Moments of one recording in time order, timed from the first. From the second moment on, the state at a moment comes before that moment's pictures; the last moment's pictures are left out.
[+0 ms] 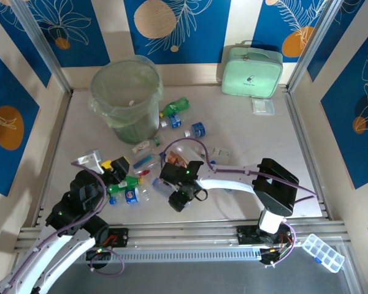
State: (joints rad) left arm -0.59 0.34 0.51 -0.51 -0.29 -0.70; right arm 1.14 1.72 1.12 -0.83 -0.01 0.29
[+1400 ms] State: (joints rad) left arm -0.59 0.32 0.49 -0.48 -0.26 -0.64; right arm 1.17 1.49 0.99 -0.75 -0.04 0.26
